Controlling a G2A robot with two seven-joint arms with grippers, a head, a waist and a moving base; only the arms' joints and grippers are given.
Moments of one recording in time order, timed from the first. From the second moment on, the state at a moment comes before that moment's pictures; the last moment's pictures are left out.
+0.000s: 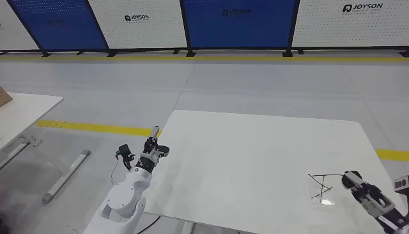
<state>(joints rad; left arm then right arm) 1.73 -1.15 -1.60 -1.80 -0.42 0.00 0.00 -1.72 -1.03 1.70 -1.64 0.52 -0.31 0.71</state>
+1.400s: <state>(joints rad) 1.68 -1.13 -1.47 -1.85 -0.27 0.11 -0.50 -1.68 -1.08 1.50 -1.75 0.30 -0.31 0.32</state>
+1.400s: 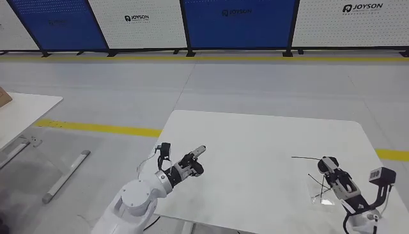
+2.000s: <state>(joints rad) 1.63 -1.12 -1.41 -1.74 -0.43 0.02 -0.82 -1.63 -1.13 1.28 -1.75 0.19 -0.33 0.19</state>
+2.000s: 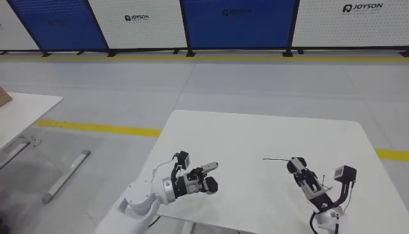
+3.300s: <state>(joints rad) 1.50 -1.16 -1.23 -1.64 -0.47 -0.11 -0.48 -1.46 -1.22 0.94 -1.69 0.06 -0.28 0.05</state>
